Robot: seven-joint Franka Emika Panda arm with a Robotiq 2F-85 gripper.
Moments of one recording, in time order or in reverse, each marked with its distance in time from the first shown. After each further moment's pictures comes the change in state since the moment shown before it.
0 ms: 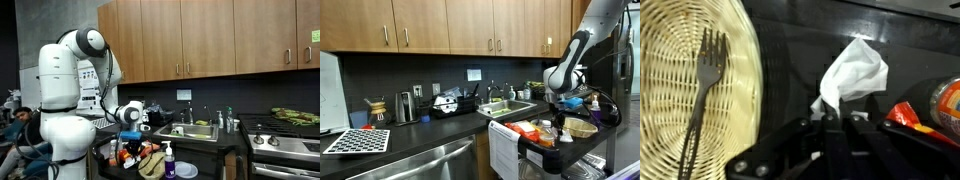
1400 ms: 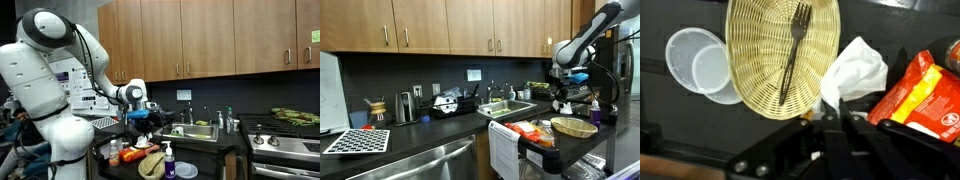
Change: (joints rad) arm -0.055 -0.360 -0.089 0.026 -0.112 -0.179 -0.060
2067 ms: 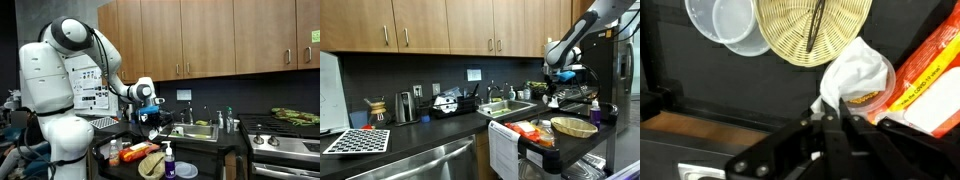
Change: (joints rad) arm -0.025 0.194 0.000 0.203 -0.021 0.084 0.003
